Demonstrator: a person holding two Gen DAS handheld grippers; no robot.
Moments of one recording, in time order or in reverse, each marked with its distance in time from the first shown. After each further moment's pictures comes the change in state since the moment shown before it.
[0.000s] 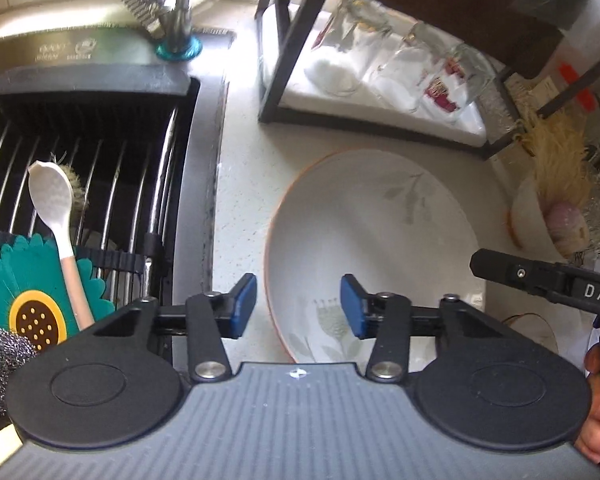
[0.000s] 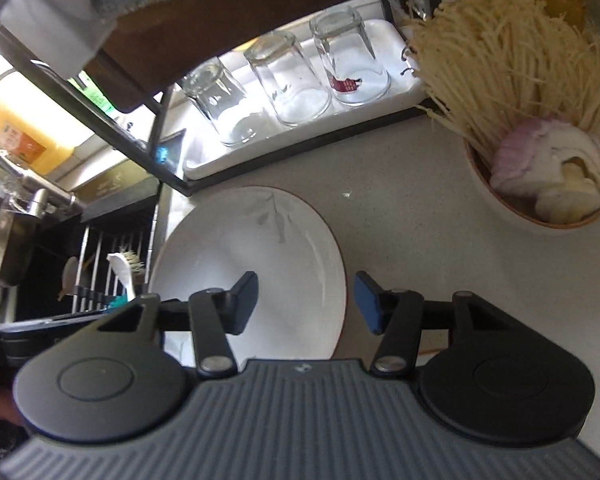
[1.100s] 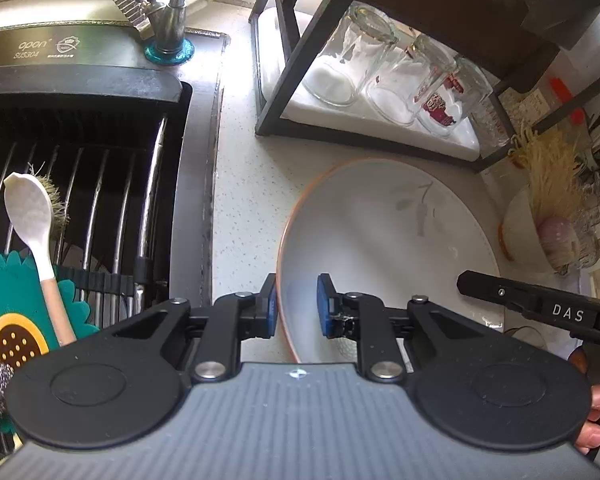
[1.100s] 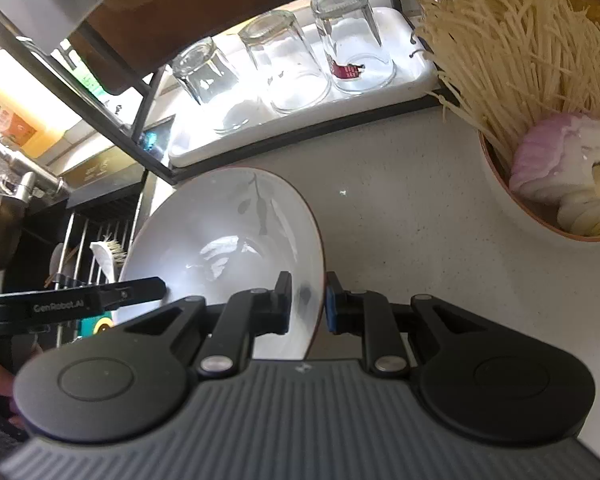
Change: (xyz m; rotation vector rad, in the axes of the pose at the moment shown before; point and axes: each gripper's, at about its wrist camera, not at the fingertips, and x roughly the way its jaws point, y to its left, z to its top) left arm 0.011 0.015 0.006 -0.005 -0.027 -0.086; right arm 0.013 -0.009 0.000 -0.042 0.003 0.016
